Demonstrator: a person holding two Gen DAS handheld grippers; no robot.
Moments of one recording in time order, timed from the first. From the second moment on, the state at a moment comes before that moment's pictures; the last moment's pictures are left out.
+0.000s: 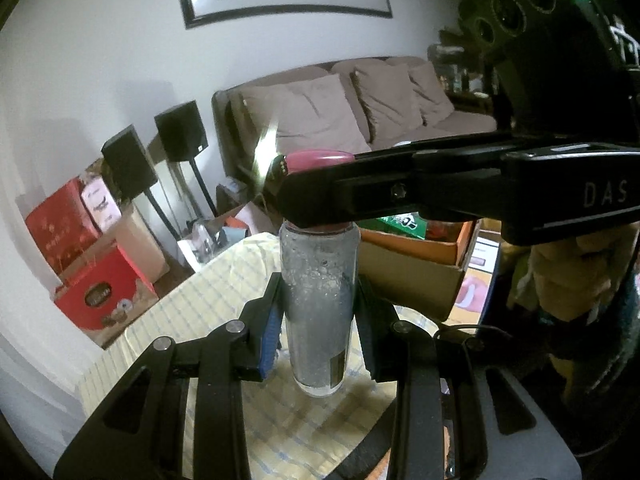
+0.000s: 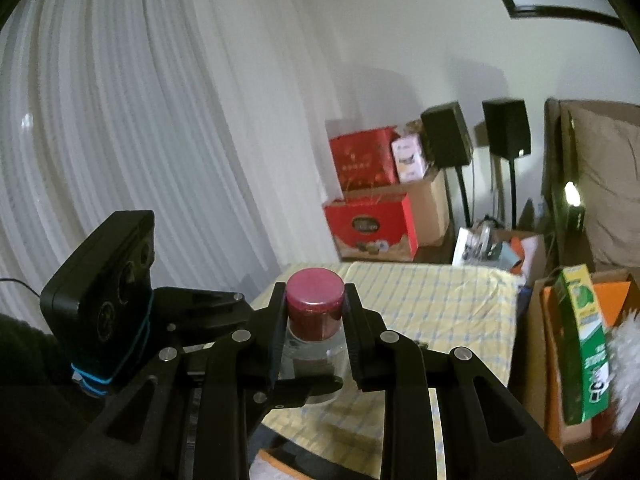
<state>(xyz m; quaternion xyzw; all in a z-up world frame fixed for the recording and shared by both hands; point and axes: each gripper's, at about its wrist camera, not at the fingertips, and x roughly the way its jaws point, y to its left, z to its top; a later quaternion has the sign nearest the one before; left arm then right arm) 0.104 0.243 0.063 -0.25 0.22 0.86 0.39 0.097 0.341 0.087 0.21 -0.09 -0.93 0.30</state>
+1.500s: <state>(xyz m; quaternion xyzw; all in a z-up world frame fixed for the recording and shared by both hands) 0.080 0.378 0.077 -0.26 0.19 0.83 0.47 0.112 0.447 0.100 0.15 -0.11 -0.98 0.11</state>
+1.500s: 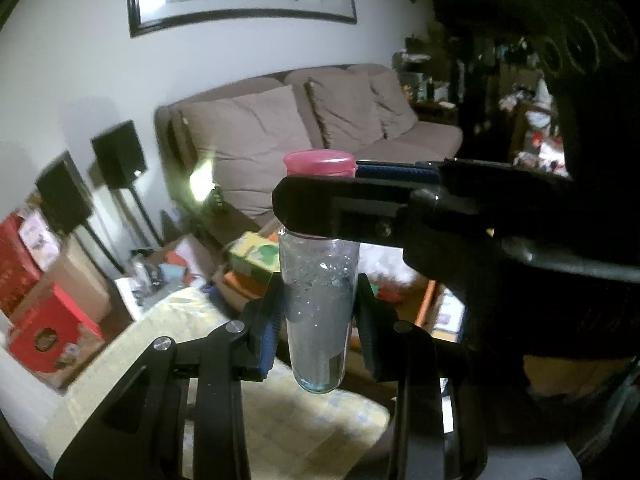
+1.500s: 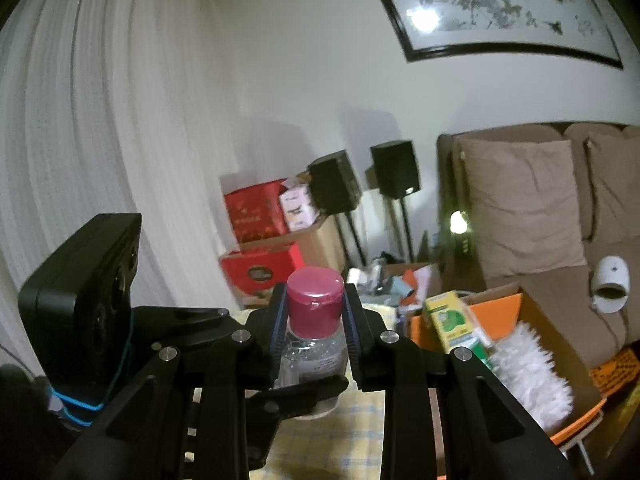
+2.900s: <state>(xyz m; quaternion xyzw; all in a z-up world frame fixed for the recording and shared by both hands) 0.076 0.421 0.077 -0.31 0.15 0.81 0.48 0.119 0.498 0.097 0.15 -0.12 -0.98 0.02</state>
